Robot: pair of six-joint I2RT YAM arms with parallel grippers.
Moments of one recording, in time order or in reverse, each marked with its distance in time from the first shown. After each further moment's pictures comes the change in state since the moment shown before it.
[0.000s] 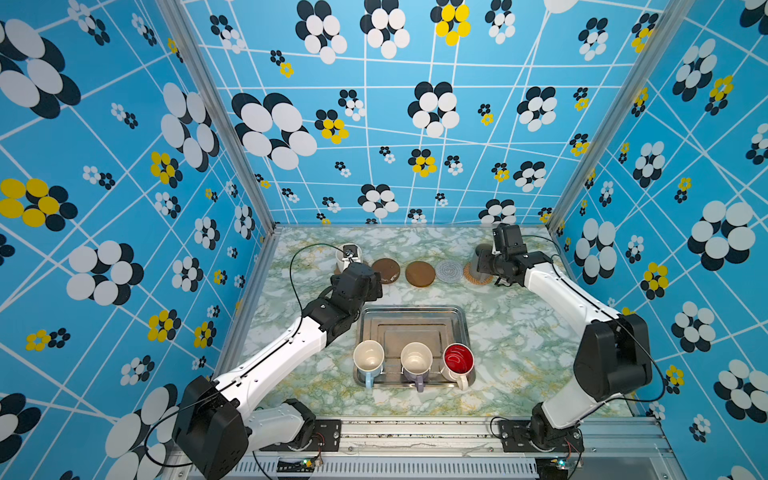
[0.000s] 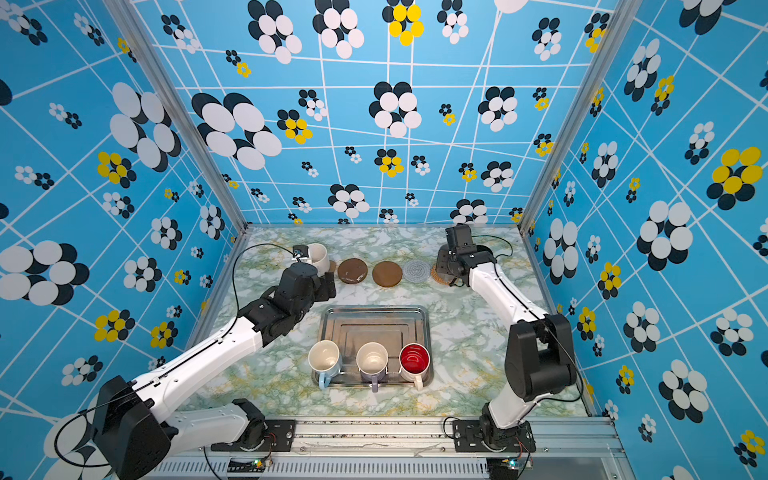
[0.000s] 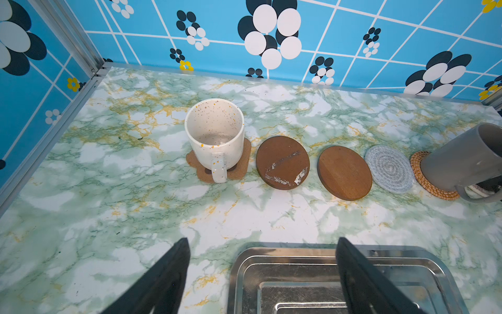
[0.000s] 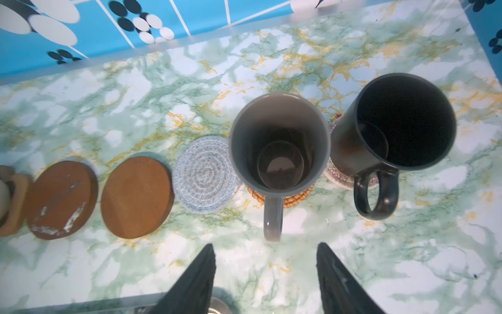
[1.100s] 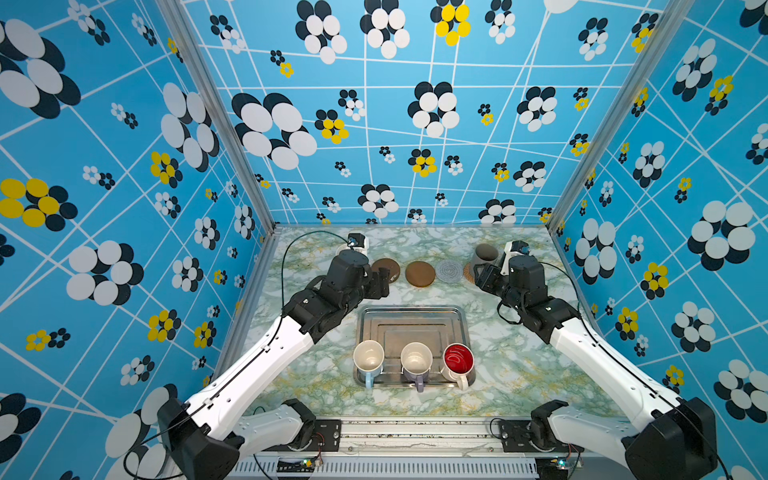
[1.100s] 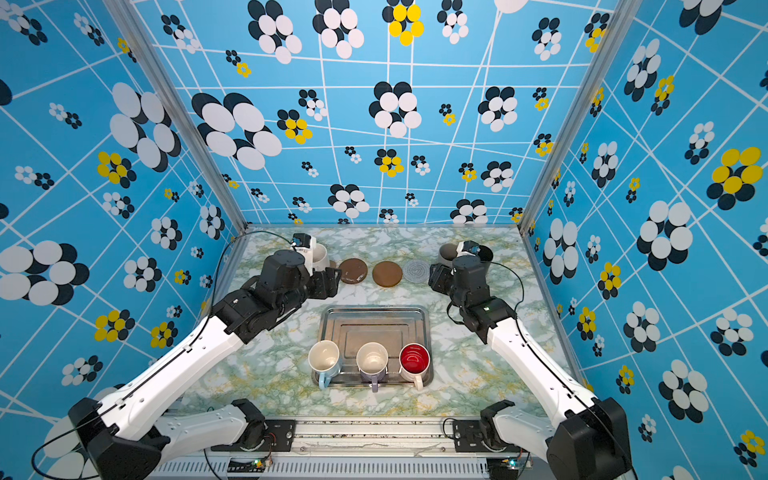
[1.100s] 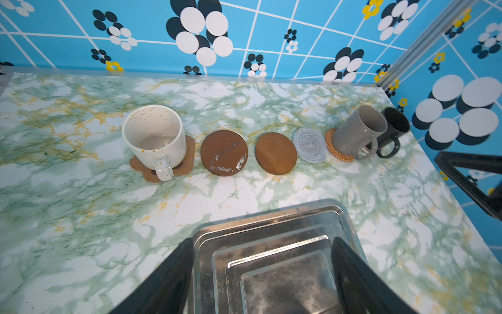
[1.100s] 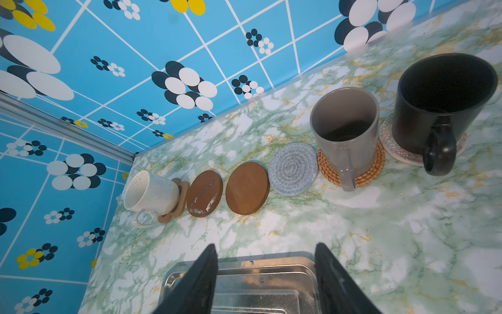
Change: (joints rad) left arm -0.047 -0.095 0.245 -0.320 0.270 0.000; right arm 0.138 -0.440 -0.390 0.295 -0.050 0.261
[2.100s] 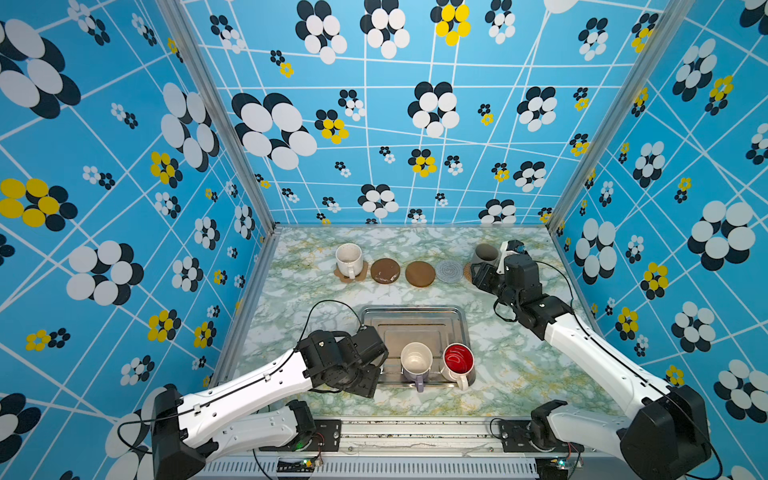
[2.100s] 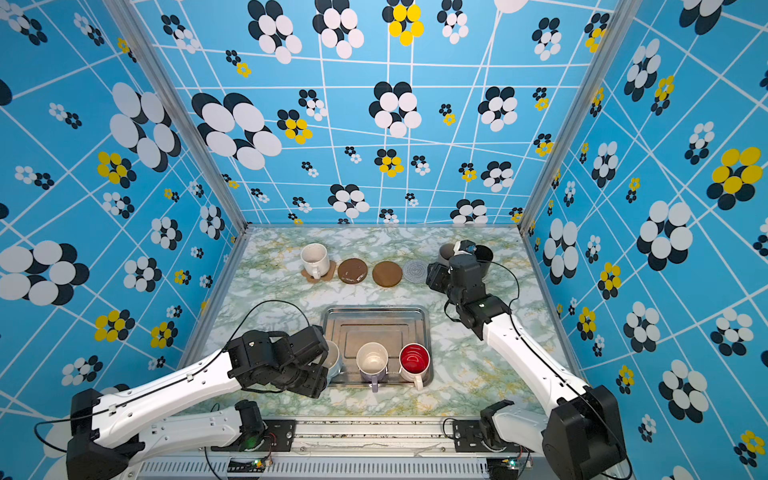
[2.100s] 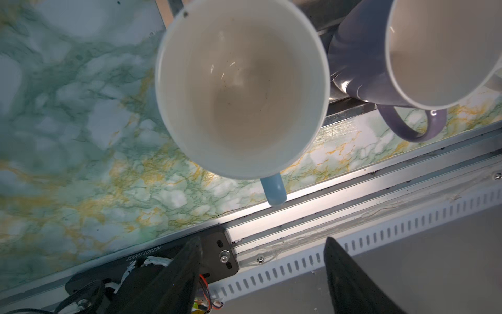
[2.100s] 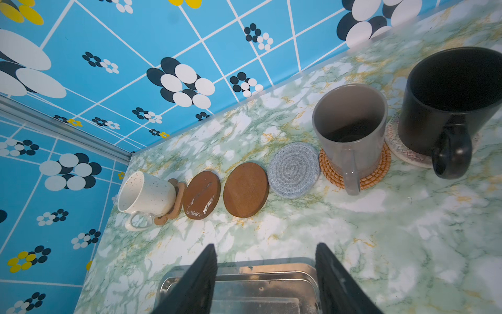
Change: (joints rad) left arm -0.402 -0.110 -0.310 -0.595 0.169 -0.370; right arm 0.000 0.056 -0.002 0.033 -0.003 0.000
